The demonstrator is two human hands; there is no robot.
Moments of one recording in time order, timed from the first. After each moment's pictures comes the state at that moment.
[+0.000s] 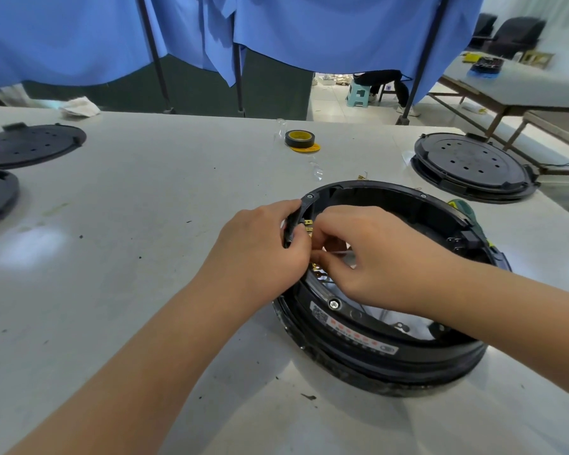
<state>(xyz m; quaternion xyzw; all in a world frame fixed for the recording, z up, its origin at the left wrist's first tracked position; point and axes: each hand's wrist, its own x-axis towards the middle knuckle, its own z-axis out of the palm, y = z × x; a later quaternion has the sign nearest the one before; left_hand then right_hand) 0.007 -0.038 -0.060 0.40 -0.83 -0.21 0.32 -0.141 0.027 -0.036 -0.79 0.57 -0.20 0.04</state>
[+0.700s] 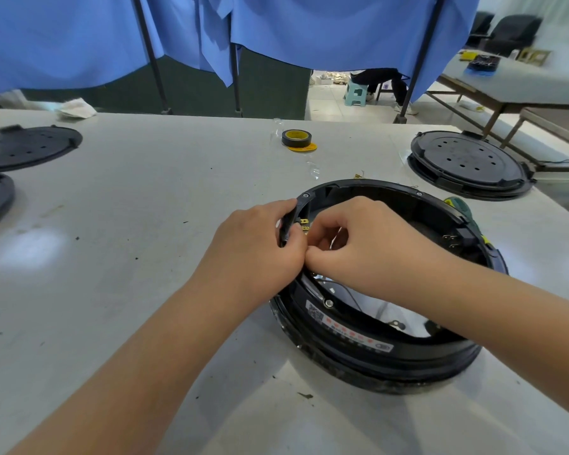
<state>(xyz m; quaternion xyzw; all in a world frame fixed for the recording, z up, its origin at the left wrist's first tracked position) 0.007 -0.037 -0.062 0.41 -0.83 -0.20 0.33 -0.126 0.028 -0.029 -0.66 0.69 -0.26 0.15</state>
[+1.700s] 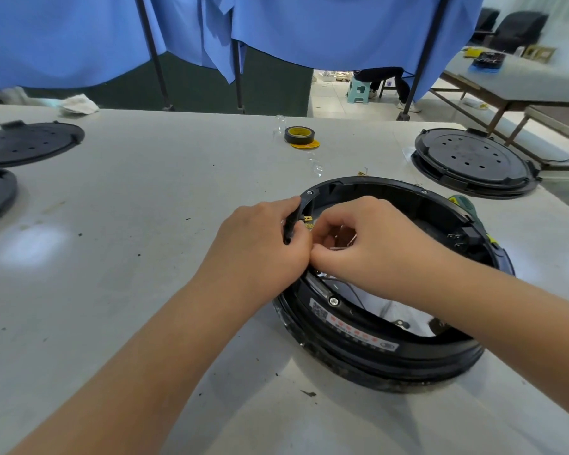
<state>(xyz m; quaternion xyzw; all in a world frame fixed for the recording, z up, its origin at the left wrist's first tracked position) 0.004 -0.033 -0.056 0.42 -0.82 -0.19 0.35 -0.129 0.027 -0.032 -0.67 0.67 -0.28 0.16</state>
